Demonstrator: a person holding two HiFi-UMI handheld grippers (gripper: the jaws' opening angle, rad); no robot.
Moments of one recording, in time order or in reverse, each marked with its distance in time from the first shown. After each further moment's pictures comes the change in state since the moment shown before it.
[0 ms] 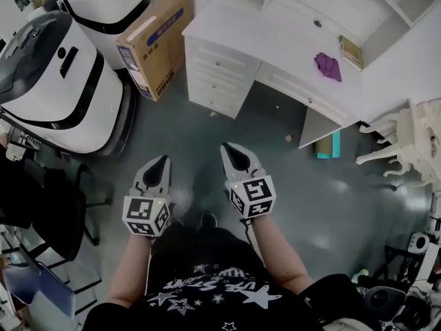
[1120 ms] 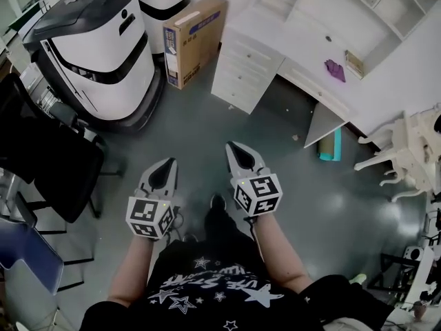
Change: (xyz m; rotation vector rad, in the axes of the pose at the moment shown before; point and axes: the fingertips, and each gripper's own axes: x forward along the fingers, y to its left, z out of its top) left arm -0.271 0.009 -0.056 -0.061 -0.101 0.040; right arm -0.115 0.231 -0.023 -0.029 -0.015 0.080
